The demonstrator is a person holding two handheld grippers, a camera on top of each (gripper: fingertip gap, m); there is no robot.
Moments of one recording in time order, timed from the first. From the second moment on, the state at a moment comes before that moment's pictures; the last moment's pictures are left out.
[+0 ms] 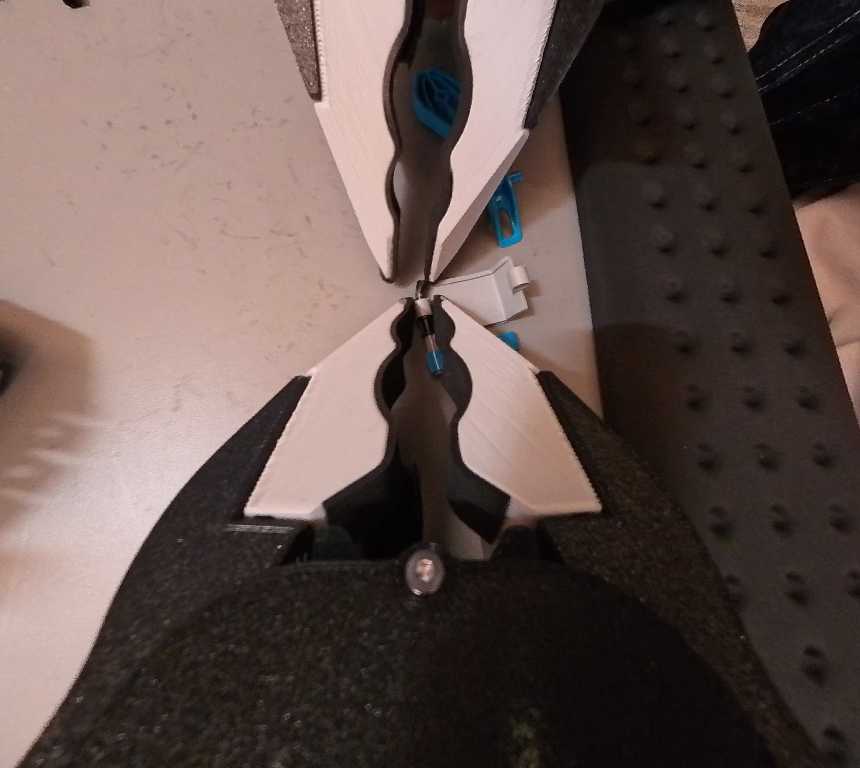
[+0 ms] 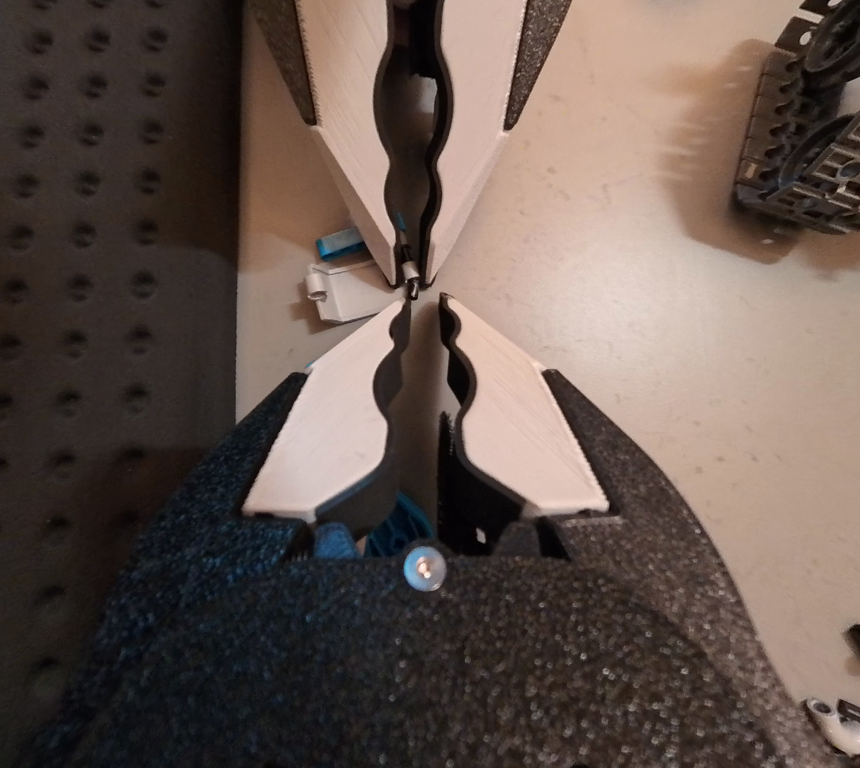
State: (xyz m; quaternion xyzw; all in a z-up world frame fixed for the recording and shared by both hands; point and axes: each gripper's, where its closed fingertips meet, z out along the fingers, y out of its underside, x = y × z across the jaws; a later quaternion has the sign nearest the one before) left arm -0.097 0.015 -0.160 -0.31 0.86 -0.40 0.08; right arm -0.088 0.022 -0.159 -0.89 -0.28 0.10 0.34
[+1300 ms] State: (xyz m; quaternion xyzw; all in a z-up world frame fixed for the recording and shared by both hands) left arm -0.094 0.048 -0.133 -0.35 0.82 -0.43 0.15; right arm -0.059 0.033 -0.096 -0.84 -0.19 0.10 0.51
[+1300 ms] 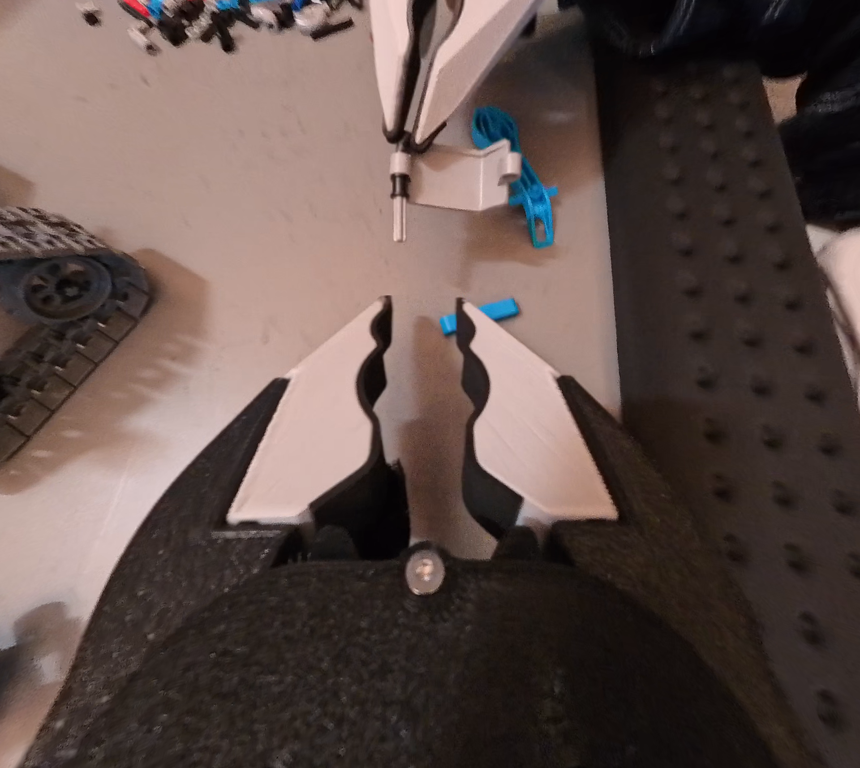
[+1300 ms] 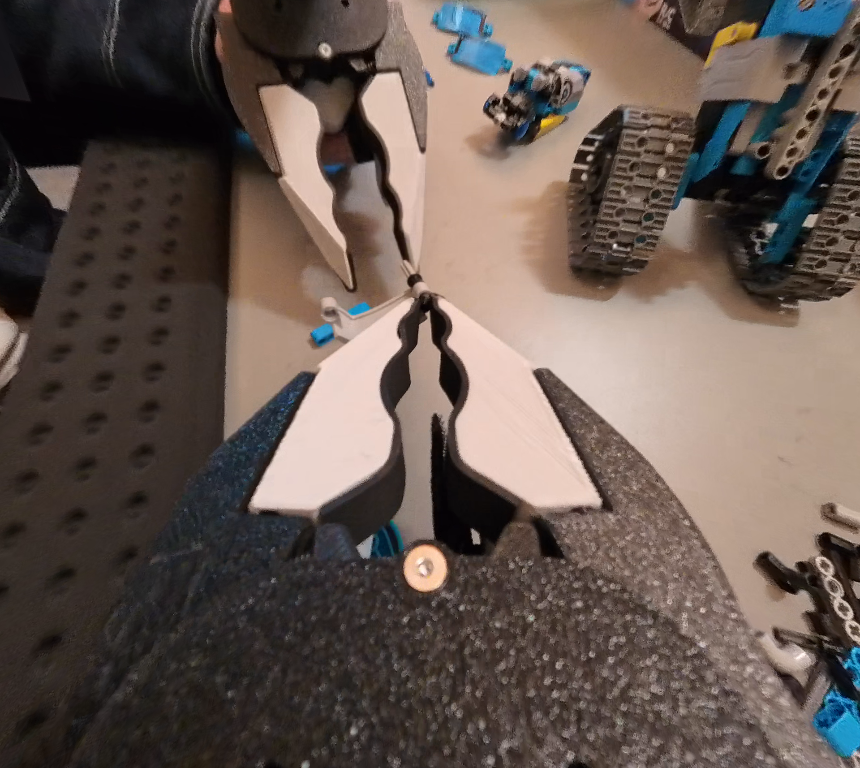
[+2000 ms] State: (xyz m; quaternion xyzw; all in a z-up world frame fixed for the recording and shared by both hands) left arm -0.091 0.034 -0.088 -0.32 0.77 -0.53 0.18; right arm -0.084 0.036 -0.081 -0.80 -0.18 0.18 0.54
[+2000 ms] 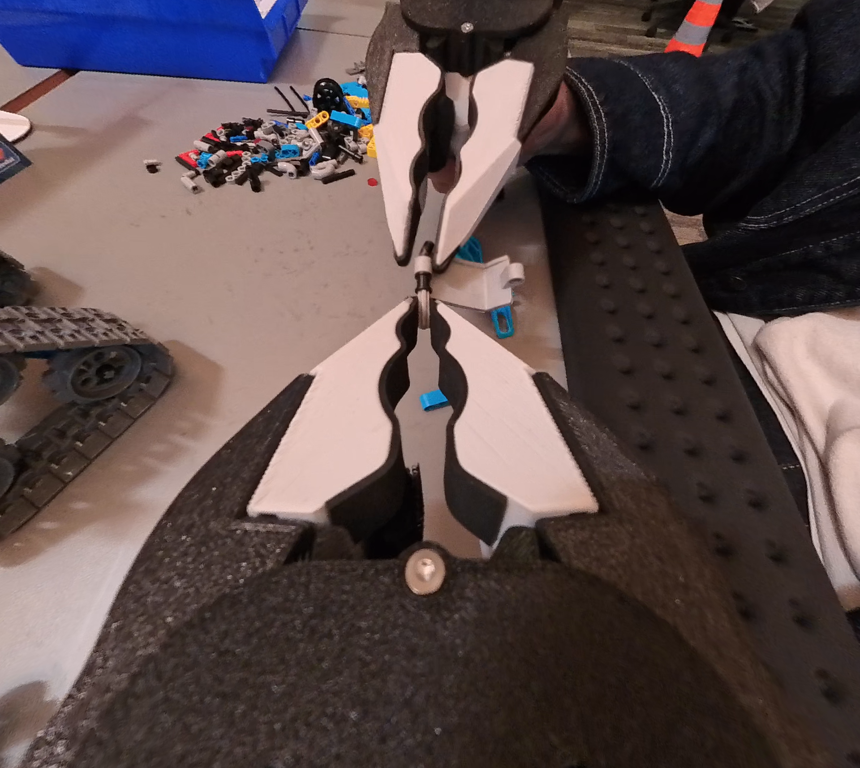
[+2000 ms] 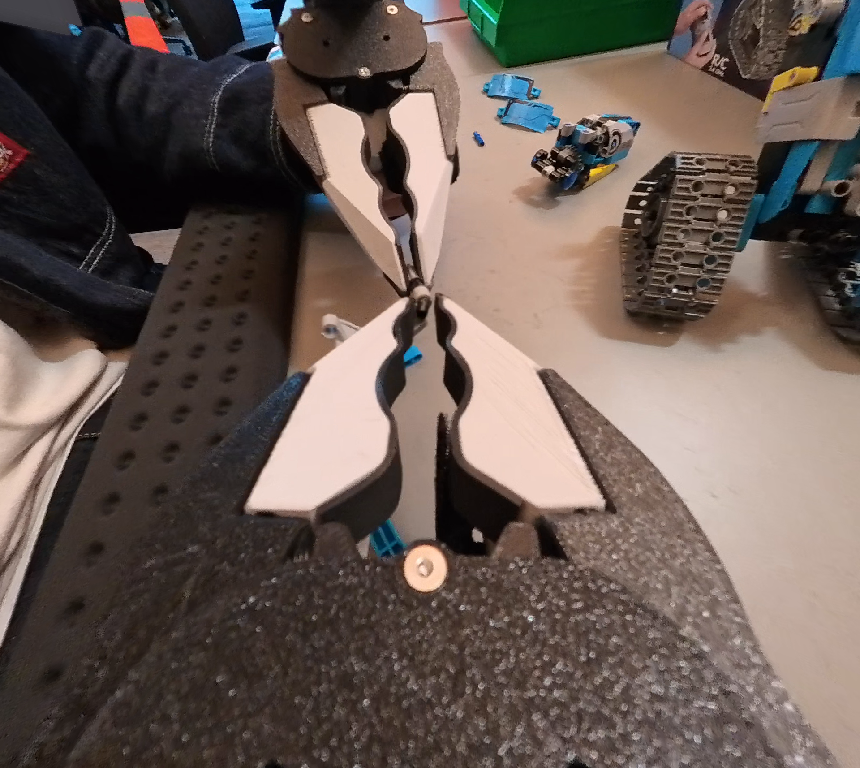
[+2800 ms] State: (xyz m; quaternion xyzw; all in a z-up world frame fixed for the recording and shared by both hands) left arm -0.096 0.023 -0.080 -0.29 0.76 -0.55 0.18; right arm -0.097 0.032 -0.083 -0.80 -0.21 0.19 0.52
